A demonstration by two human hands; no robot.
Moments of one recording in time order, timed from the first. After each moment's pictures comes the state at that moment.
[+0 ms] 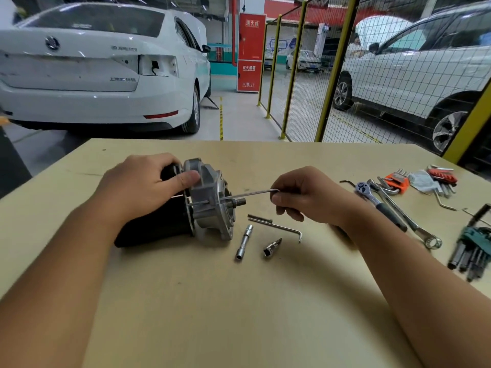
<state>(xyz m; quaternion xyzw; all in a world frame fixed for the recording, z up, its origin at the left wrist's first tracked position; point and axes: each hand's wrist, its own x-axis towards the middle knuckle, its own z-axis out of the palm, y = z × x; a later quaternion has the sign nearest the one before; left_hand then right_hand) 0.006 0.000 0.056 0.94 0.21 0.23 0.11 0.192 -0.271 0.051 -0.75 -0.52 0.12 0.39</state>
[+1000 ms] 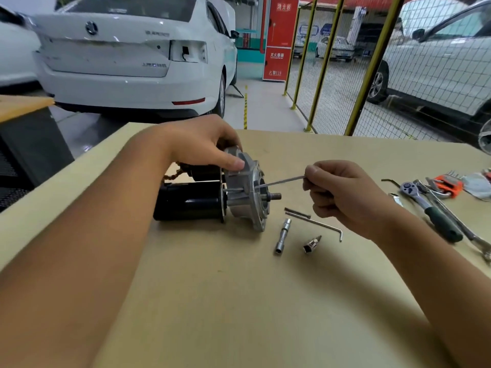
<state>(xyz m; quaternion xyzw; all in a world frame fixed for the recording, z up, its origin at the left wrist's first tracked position) 0.037 0.019 0.110 0.98 0.05 0.04 0.21 0.163 -0.246 0.046 -0.64 -0.37 0.27 0.62</state>
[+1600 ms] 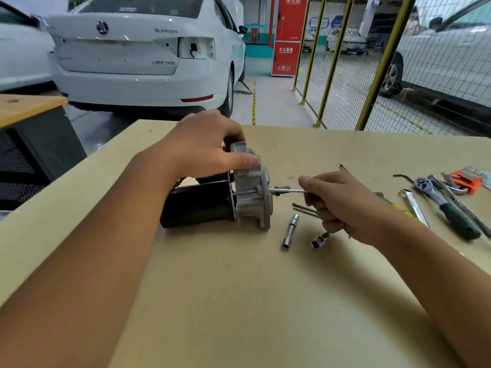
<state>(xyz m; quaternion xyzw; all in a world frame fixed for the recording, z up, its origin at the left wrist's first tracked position) 0.017 -0.003 0.096 0.97 0.06 0.21 0.12 0.157 -0.236 0.030 -0.74 -0.30 0.28 0.53</state>
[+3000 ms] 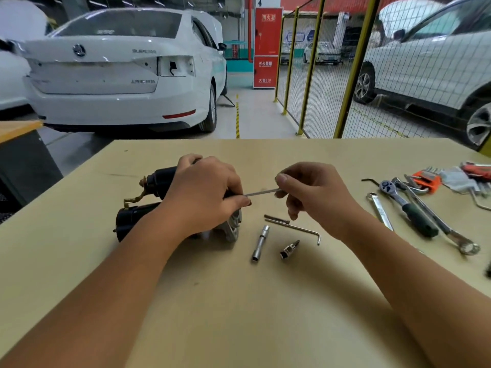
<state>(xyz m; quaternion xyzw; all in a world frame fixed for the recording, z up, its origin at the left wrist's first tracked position) 0.029 -0.063 0.057 0.96 0.07 0.26 0.06 0.174 -0.244 0.031 -0.67 -0.40 0.12 0.61</state>
